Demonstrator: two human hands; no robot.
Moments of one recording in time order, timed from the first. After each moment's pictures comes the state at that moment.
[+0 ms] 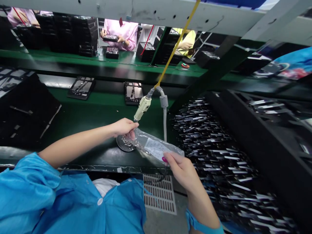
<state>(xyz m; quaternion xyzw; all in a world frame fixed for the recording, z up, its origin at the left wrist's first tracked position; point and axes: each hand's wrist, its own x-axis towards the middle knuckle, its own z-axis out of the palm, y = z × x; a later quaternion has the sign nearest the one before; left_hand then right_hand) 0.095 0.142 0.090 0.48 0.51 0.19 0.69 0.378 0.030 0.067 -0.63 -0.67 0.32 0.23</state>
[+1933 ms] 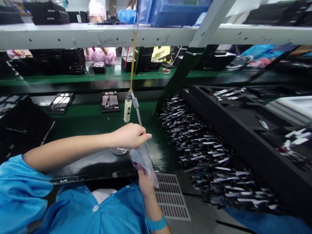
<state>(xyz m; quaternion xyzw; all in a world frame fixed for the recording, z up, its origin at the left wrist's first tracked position) 0.158 0.092 0.193 0.81 0.41 0.13 0.40 0.289 -0.031 -0.056 -0.60 -0.42 0.38 0.56</state>
